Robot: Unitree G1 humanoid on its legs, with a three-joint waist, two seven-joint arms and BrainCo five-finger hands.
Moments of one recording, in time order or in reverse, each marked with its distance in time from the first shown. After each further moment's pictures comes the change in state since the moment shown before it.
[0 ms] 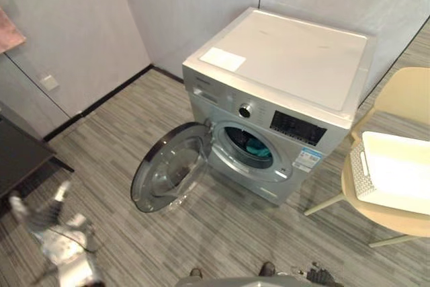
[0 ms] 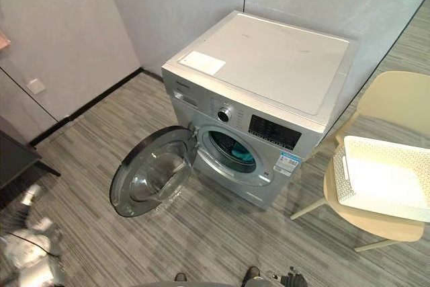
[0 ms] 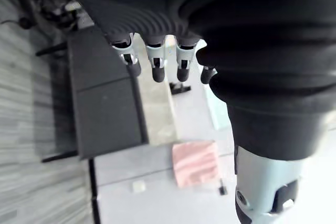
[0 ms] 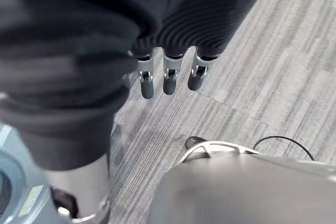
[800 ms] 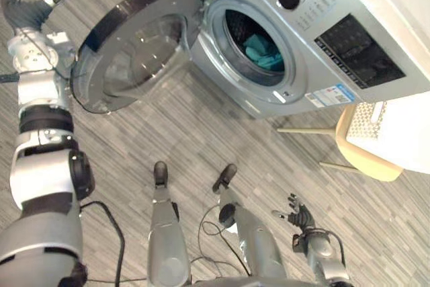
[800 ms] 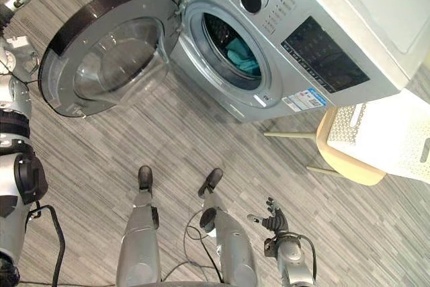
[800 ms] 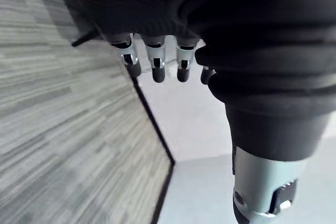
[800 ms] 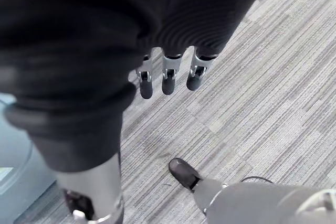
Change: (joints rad) left arm -1.123 0.430 -0.554 0.692 -0.069 0.058 -0.262; right arm -0.022 0.011 0.152 -0.453 0.161 -0.068 -0.032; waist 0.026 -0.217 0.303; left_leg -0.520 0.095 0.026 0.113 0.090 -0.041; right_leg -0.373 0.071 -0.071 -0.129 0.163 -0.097
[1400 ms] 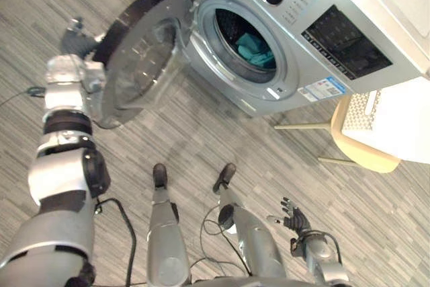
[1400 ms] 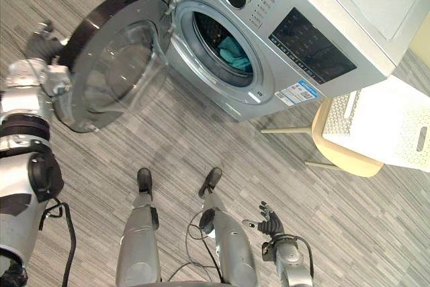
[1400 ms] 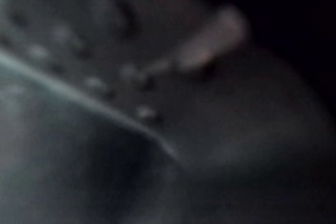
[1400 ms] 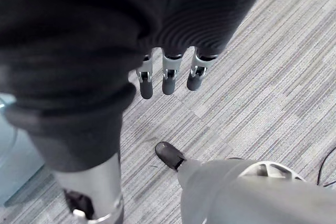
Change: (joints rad) left arm 0.072 -0.149 -0.047 0.017 0.144 0.152 -0.224; right arm 0.027 -0.010 0.038 -0.026 -0.046 0.070 0.082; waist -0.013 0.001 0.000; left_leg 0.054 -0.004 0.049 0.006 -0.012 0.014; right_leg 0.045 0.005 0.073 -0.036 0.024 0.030
